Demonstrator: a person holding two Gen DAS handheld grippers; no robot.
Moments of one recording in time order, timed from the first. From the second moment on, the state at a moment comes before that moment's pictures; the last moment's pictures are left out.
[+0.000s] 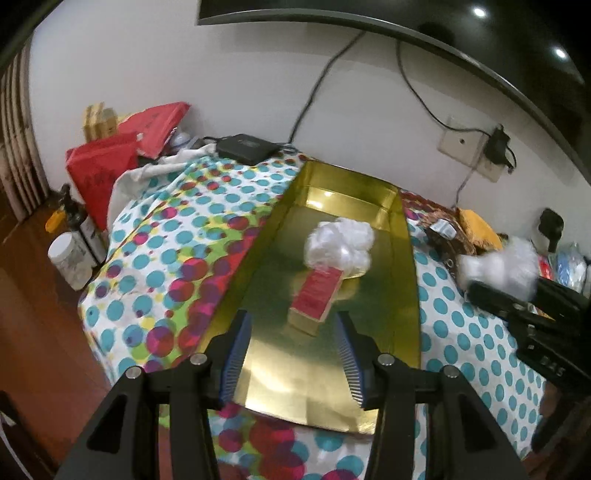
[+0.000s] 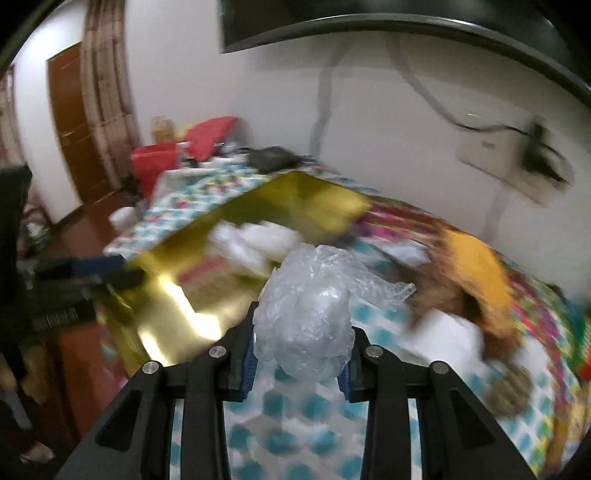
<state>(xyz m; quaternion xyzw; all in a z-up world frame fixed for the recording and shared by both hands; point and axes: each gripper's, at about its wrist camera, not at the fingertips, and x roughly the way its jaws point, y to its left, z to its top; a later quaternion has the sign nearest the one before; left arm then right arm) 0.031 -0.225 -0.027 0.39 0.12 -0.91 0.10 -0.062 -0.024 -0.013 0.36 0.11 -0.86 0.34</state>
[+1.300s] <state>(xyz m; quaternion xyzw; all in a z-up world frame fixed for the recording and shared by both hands) -0.005 -0.121 -0.024 0.41 0.03 -0.91 0.00 -0.094 0.141 -0.044 0.37 0.06 -0.92 0.12</state>
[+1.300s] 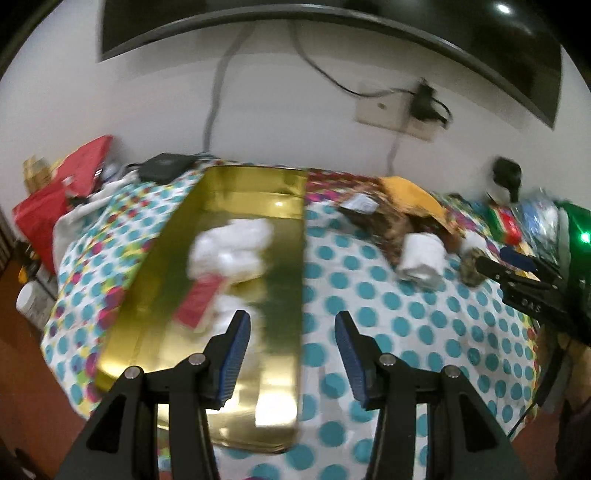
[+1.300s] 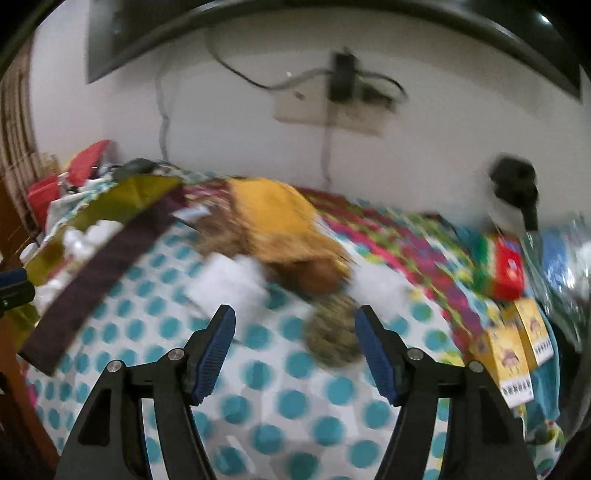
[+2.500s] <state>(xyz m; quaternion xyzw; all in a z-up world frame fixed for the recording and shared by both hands) -0.098 0.029 -0.078 0.42 -0.04 -0.90 -0.10 -0.131 0.158 -0.086 0.39 0.04 -0.91 0.13</state>
